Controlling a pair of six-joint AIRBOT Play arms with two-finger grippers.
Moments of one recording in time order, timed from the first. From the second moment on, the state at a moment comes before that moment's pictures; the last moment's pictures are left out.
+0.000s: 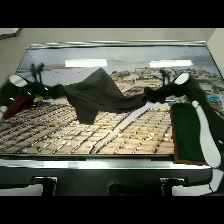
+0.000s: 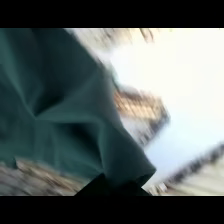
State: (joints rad) left arm 0.07 -1.46 1.47 0.98 -1.11 -1.39; right arm -0.03 -1.59 1.50 -0.95 1.15 1.50
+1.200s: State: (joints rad) left arm 0.07 -0.91 1.69 1.18 -1.19 -1.45; right arm -0.17 -0.83 1.59 -1.34 1.45 1.89
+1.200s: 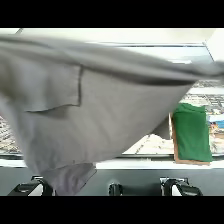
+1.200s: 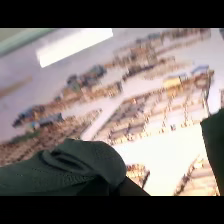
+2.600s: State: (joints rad) left arm 0.39 -1.51 1.24 1.11 -1.35 -1.36; right arm -0.31 -1.47 1.21 -0.98 1.23 1.52
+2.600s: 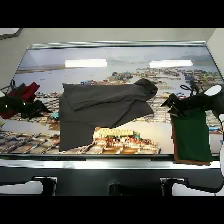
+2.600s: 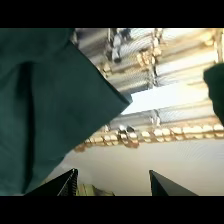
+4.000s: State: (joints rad) left arm 0.30 -1.52 1.02 0.85 -1.06 -1.29; right arm -0.06 -1.62 1.10 -0.85 0.77 1.60
